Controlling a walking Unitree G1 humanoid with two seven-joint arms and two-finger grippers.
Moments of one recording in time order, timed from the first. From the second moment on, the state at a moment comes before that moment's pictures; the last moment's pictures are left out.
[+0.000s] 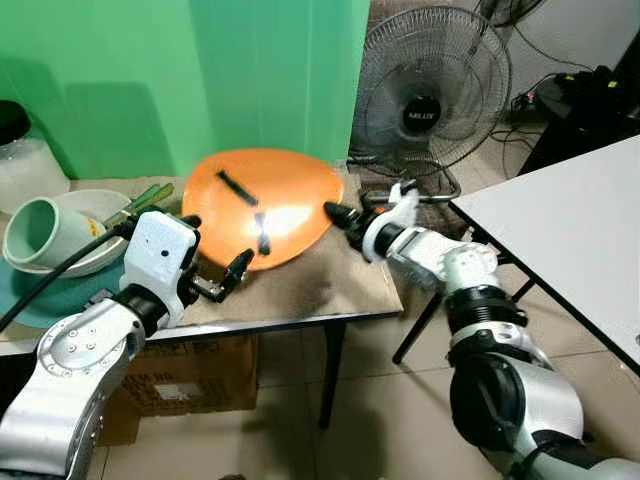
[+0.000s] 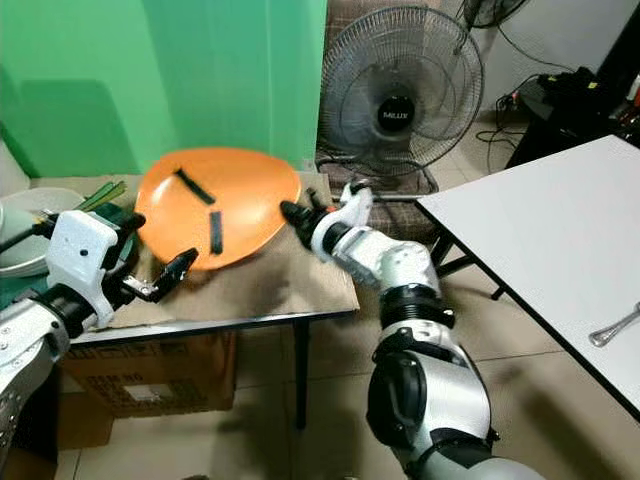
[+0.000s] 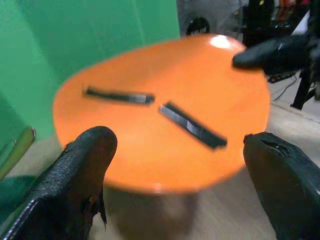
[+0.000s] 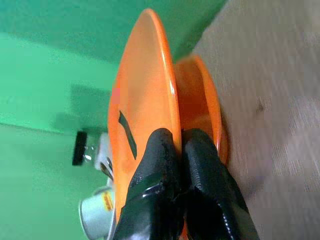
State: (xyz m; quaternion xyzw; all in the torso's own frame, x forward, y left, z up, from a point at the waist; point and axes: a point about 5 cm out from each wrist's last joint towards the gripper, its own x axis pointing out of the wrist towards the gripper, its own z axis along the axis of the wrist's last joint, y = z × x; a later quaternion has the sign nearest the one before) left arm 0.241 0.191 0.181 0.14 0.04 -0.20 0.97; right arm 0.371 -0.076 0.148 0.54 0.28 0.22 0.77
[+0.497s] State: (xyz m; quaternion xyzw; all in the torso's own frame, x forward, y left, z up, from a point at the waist) left arm 0.262 0.208 0.214 -0.08 -0.06 -0.12 0.99; right arm 0.359 -0.124 0.169 0.55 0.20 0.25 0.77
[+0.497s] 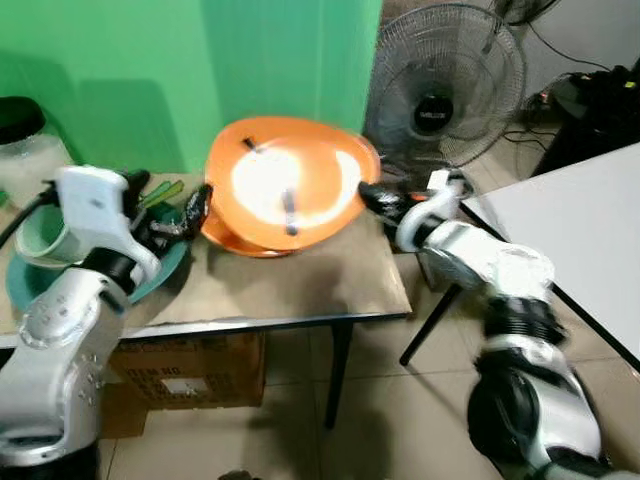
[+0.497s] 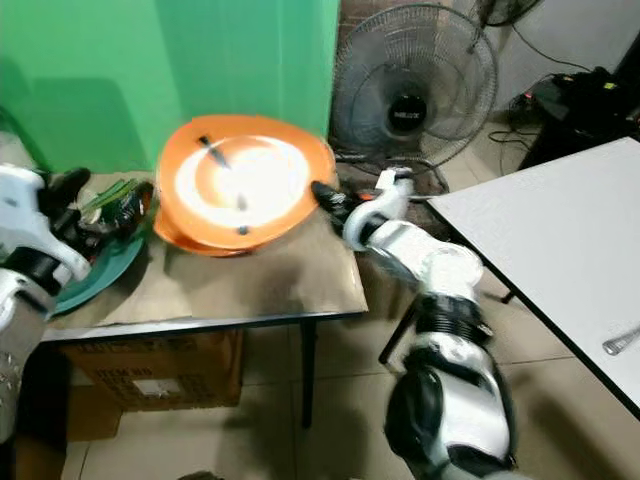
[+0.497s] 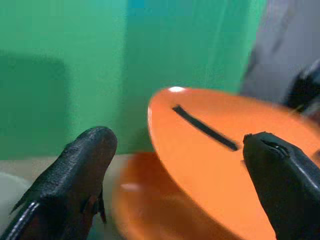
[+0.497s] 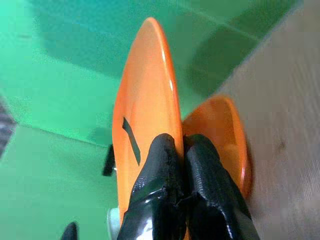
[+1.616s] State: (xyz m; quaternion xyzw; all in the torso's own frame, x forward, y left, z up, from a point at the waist) left arm 0.275 0.168 0.207 -0.37 0.02 -0.26 0.89; right arm 0.316 -0.140 0.199 0.49 0.07 0.38 0.78
